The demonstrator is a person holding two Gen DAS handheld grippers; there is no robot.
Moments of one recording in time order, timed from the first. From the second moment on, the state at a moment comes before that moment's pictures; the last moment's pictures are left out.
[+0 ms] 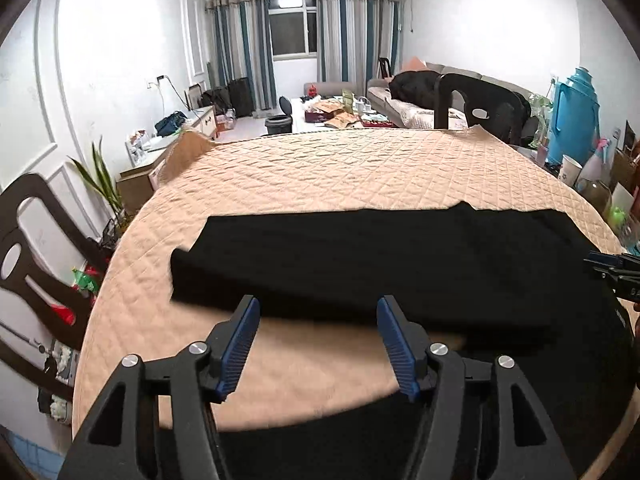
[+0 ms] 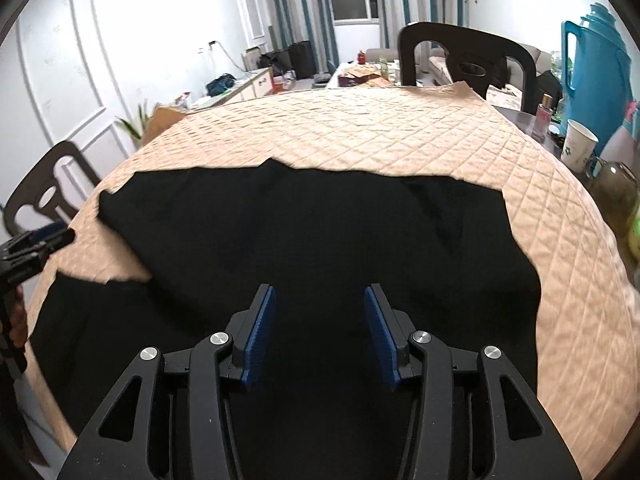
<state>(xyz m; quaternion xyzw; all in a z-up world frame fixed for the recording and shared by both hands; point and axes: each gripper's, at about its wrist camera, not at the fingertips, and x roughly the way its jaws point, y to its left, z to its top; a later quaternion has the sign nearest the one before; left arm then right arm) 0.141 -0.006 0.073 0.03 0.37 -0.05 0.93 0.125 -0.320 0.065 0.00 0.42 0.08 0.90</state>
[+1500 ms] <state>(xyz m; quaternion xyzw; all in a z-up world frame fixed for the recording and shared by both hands) 0.113 -0.033 0.097 0.05 0.32 -0.12 0.94 0.101 -0.312 0.118 0.00 0.36 0.10 0.93</state>
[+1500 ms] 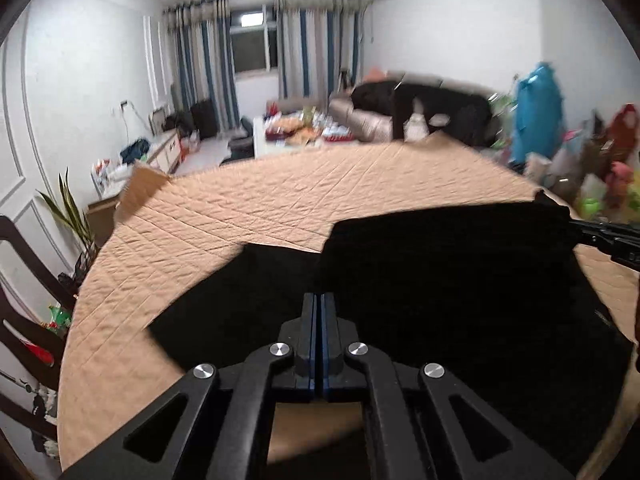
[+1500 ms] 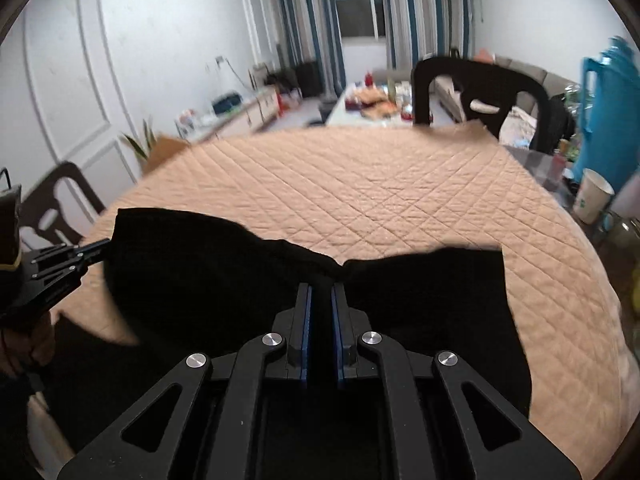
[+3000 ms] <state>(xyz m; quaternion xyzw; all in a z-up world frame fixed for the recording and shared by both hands) 0.093 -0.077 0.042 0.08 0.38 -0.09 0.91 -0.040 -0.405 0.043 0.25 0.29 0.03 0.92</state>
